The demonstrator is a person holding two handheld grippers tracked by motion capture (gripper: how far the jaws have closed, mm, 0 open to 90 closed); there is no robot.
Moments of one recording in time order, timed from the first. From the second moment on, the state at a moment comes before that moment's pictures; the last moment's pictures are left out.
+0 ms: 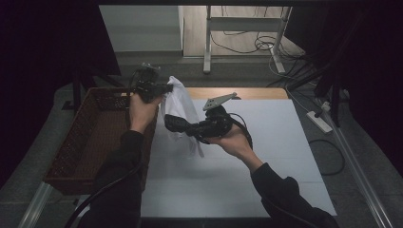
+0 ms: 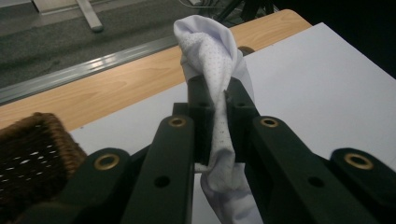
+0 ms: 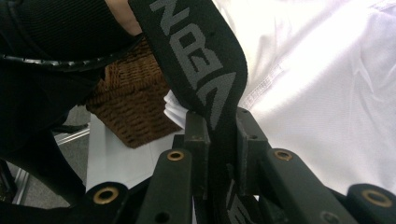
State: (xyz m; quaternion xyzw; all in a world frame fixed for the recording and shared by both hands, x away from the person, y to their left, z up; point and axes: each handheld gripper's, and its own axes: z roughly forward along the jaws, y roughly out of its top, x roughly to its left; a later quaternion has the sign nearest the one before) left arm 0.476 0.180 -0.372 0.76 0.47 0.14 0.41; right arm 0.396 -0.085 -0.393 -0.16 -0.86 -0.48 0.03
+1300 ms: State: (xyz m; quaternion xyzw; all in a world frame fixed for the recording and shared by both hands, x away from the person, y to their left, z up) left arm 0.449 0.279 -0.304 0.71 0.50 0.21 0.45; right arm 0.401 0.009 -0.349 -0.10 -0.84 -0.53 0.02
